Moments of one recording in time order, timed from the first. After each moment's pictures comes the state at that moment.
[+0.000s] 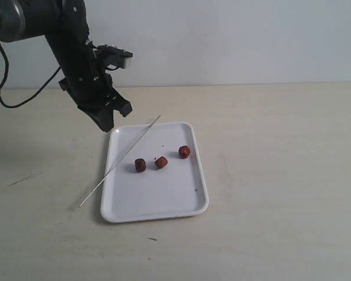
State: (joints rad) left arm -0.38 2.22 -1.91 -0.13 1.22 0.34; right arm -0.04 0.00 -0.01 0.06 0.20 0.03
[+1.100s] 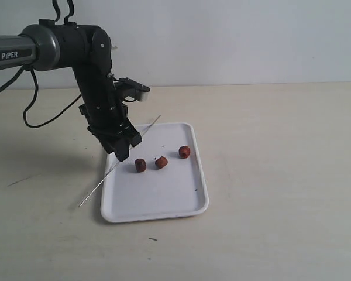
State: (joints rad) left arm -0.43 2.34 -1.91 -0.12 1.22 0.41; right arm -0.04 0.00 -0.01 0.06 0.20 0.03
